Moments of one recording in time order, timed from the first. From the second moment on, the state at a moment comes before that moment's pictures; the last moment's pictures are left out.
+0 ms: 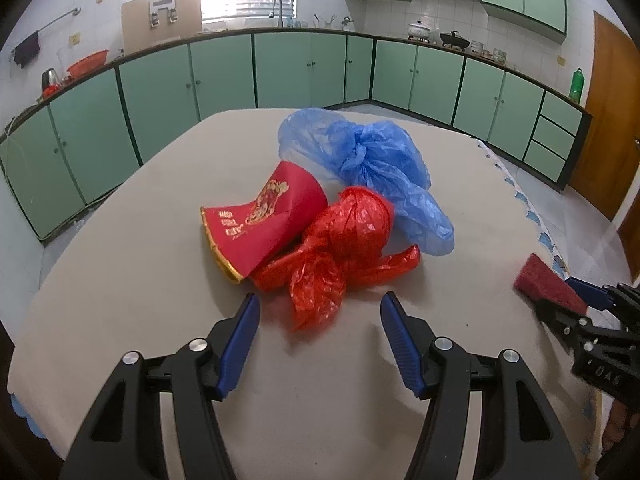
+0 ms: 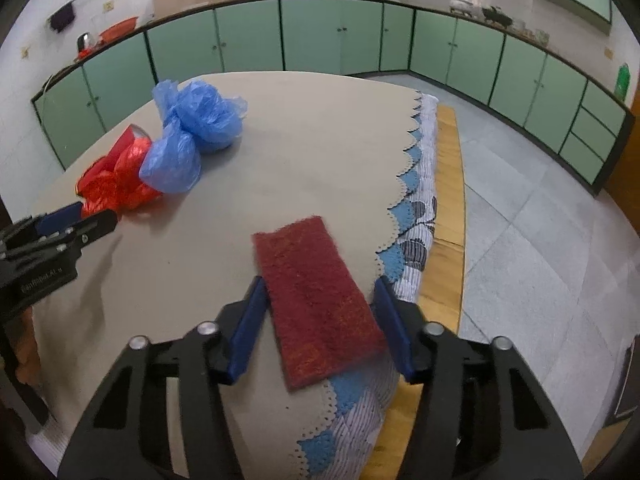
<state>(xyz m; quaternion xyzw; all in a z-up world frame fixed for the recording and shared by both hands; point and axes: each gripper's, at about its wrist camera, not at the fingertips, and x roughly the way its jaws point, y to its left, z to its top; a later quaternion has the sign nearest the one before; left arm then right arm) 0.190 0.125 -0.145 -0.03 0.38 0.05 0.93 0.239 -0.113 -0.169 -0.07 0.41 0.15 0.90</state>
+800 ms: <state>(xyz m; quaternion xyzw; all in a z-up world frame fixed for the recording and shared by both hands) 0.182 0.110 -0.135 -0.01 0.37 0.02 0.93 0.245 -0.123 -0.144 -0.03 0.39 0.11 0.91</state>
